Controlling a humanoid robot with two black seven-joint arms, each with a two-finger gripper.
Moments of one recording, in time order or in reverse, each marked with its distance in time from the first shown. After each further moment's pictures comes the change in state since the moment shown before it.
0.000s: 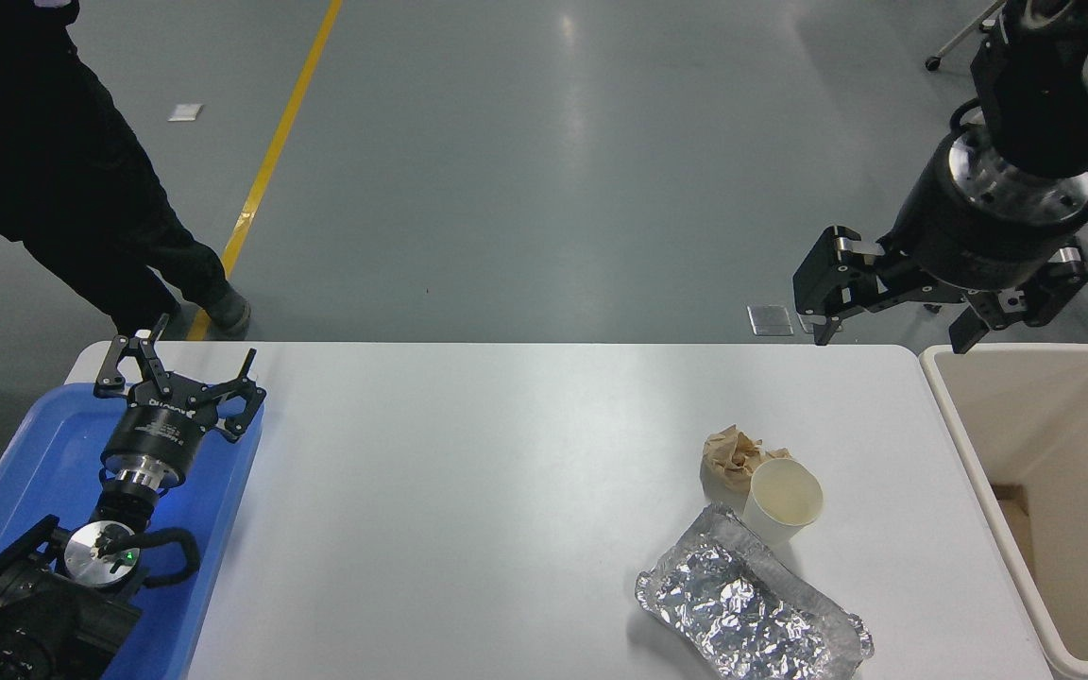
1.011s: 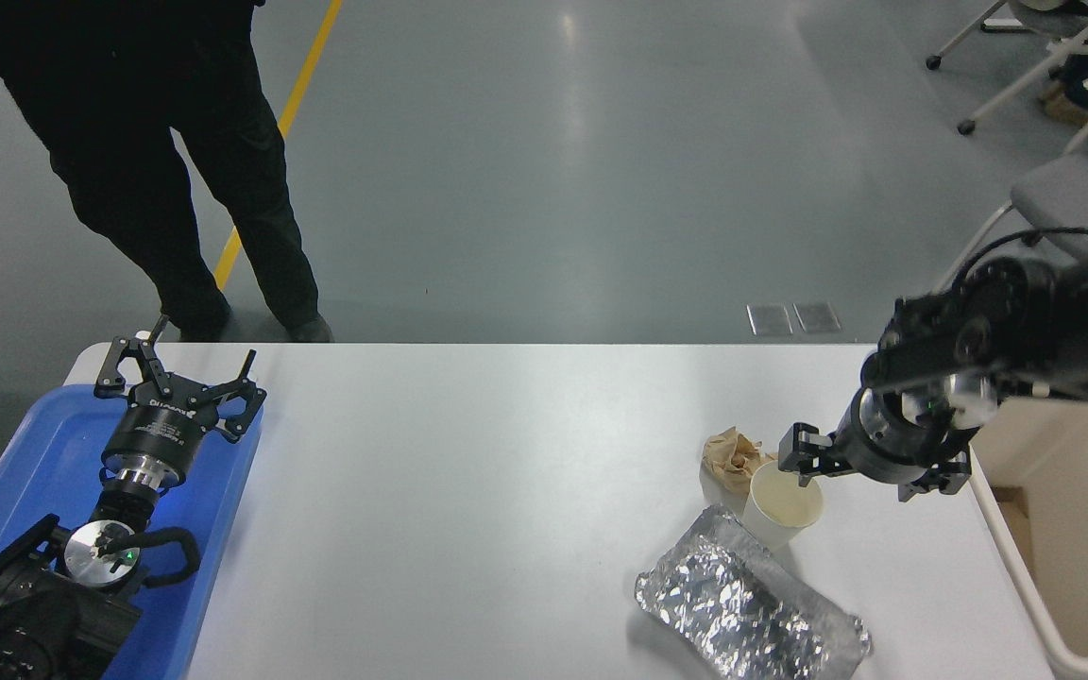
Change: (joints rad) left arm 0.000 0.000 0.000 0.000 0.000 0.000 0.000; right arm -0.789 -0.036 0.222 -0.183 -0.176 -0.641 0.004
